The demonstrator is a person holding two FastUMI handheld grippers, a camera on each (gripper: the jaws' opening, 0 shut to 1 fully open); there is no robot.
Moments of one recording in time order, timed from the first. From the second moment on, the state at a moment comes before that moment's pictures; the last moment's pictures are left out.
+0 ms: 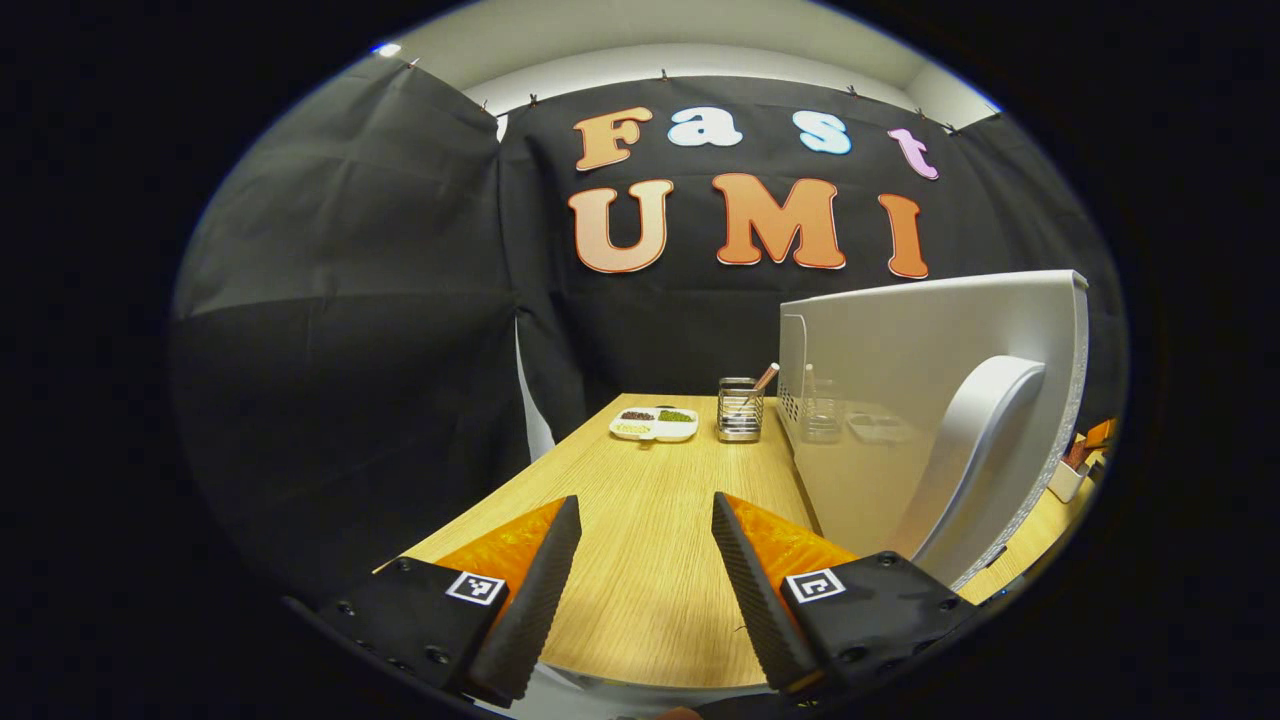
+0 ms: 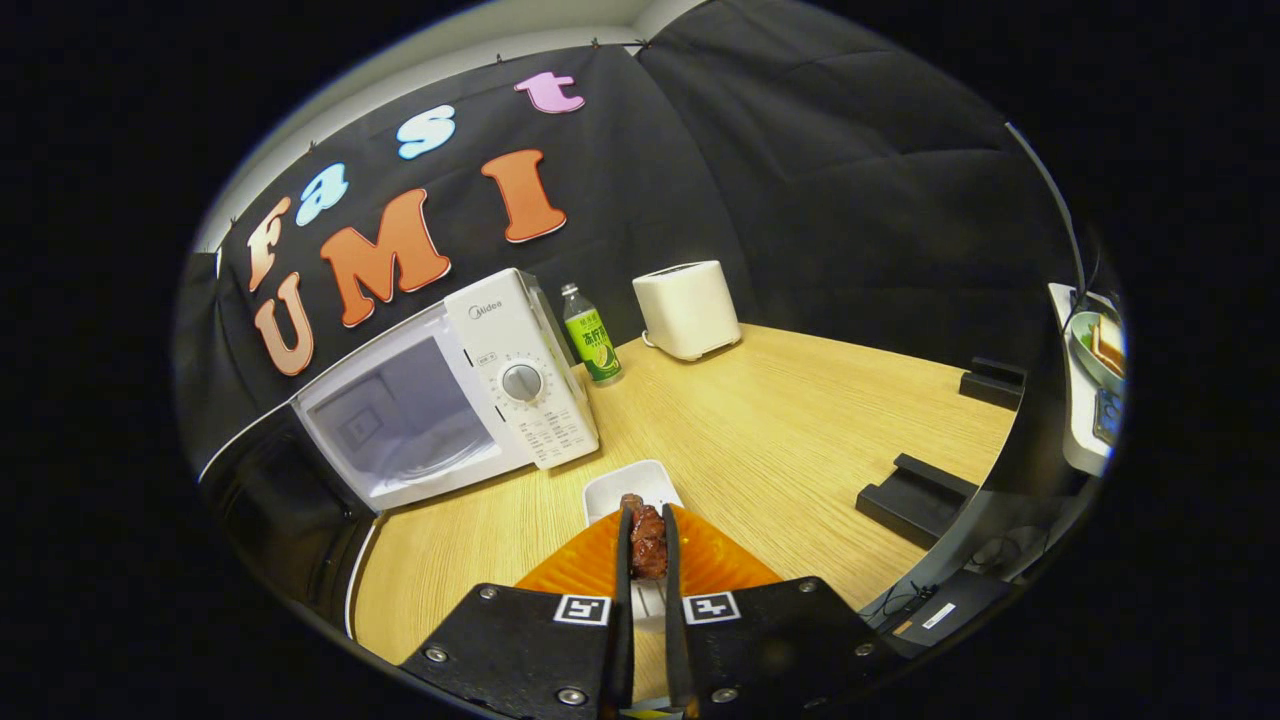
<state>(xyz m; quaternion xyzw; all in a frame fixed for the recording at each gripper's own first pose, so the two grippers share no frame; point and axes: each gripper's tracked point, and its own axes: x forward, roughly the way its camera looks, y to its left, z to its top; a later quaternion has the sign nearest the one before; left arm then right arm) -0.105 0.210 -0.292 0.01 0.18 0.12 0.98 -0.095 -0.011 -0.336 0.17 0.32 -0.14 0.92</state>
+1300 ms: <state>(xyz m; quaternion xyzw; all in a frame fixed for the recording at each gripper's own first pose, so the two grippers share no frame) -0.102 0.218 -0.273 0.04 0.16 0.13 0.98 -0.031 0.058 -0.250 0.14 0.27 -0.05 0.95</state>
